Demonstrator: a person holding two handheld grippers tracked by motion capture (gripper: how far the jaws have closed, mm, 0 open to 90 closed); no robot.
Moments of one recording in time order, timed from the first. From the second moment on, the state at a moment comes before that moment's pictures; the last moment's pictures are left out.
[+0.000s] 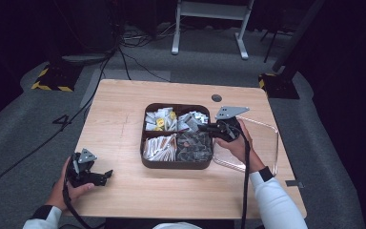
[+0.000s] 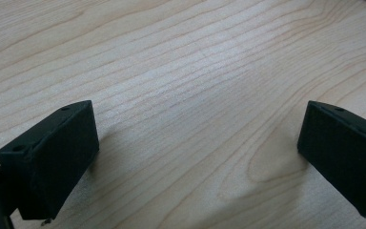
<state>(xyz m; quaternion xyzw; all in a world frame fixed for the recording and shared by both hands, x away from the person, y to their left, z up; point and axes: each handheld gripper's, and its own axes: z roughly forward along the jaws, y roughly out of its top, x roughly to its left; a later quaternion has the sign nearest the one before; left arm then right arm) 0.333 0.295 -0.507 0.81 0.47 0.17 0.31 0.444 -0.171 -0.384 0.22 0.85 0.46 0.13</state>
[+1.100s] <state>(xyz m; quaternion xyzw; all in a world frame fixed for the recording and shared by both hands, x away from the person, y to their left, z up) 0.333 0.295 -0.507 0.81 0.47 0.17 0.31 0.377 -0.167 -0.395 0.15 0.88 0.45 0.10</state>
